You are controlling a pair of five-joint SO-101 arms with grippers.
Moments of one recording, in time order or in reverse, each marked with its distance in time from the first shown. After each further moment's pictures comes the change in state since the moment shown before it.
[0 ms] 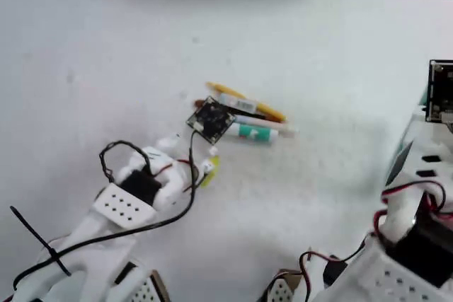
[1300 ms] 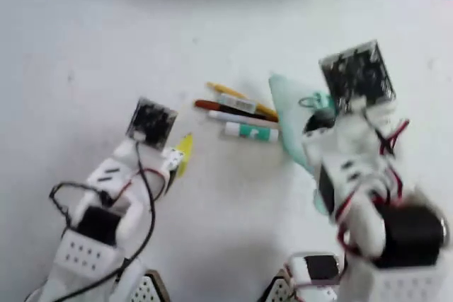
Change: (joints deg) left arm -10.1 -33.0 9.5 3.9 6.7; right arm -37.0 5.0 -8.4 31.1 -11.0
